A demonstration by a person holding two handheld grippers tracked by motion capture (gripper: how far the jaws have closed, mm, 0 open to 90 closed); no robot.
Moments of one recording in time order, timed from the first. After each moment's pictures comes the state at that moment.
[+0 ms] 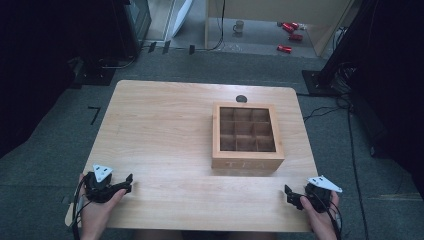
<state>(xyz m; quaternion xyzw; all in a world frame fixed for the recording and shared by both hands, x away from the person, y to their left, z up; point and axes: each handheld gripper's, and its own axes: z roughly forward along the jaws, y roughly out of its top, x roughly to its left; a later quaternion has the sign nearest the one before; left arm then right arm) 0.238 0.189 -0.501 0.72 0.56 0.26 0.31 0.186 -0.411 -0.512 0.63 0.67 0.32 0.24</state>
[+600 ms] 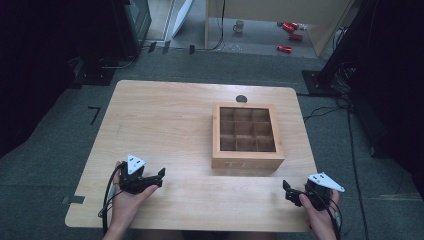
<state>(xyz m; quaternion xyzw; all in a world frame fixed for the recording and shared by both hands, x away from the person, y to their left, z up) 0.256 0.106 -0.483 0.75 0.50 0.21 0.38 0.186 -0.399 -0.491 0.61 0.66 0.34 0.26</state>
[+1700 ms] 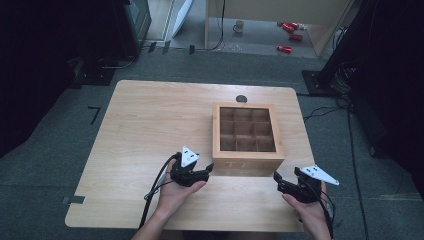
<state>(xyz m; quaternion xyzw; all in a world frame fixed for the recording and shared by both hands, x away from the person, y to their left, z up) 0.270 -0.022 -0.470 0.80 0.40 0.14 0.43 0.199 -0.371 -0.468 0.61 0.65 0.40 0.24</state>
